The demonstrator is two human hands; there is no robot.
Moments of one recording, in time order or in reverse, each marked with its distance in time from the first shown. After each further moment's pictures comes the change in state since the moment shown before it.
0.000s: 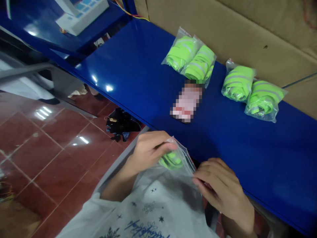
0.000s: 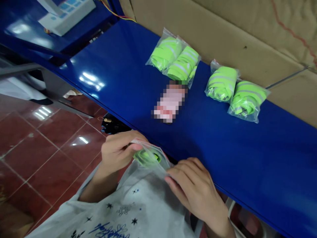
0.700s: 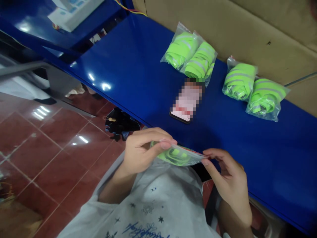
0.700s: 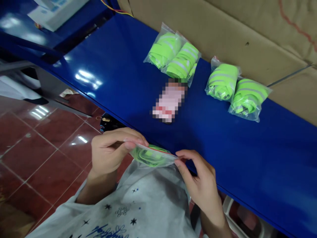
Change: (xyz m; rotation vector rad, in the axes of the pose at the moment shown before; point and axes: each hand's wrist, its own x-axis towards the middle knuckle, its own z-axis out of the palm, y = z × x) left_hand 0.007 0.005 -0.006 -0.256 0.083 -0.053; right_hand -0.003 0.012 0.015 0.265 0.324 0.465
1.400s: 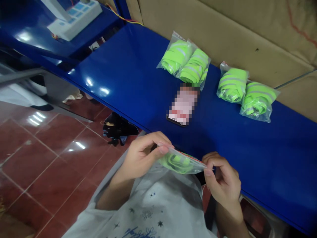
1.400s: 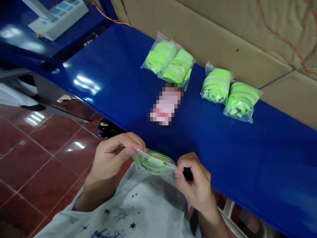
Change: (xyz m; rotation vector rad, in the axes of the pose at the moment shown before) left_hand -0.007 0.002 0.008 -0.153 -0.030 -0.175; right_hand 0.000 0.005 0.008 0.121 0.043 -0.220
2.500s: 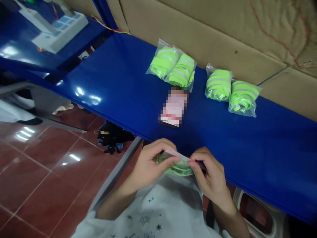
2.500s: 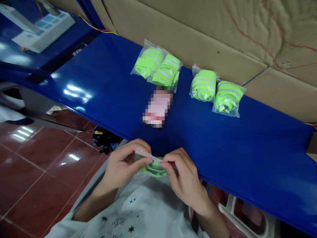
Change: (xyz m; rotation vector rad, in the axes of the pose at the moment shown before) left_hand 0.001 -0.002 0.023 0.126 -0.113 0.005; right_hand 0.012 -0.013 0.005 -0.090 -0.096 0.010
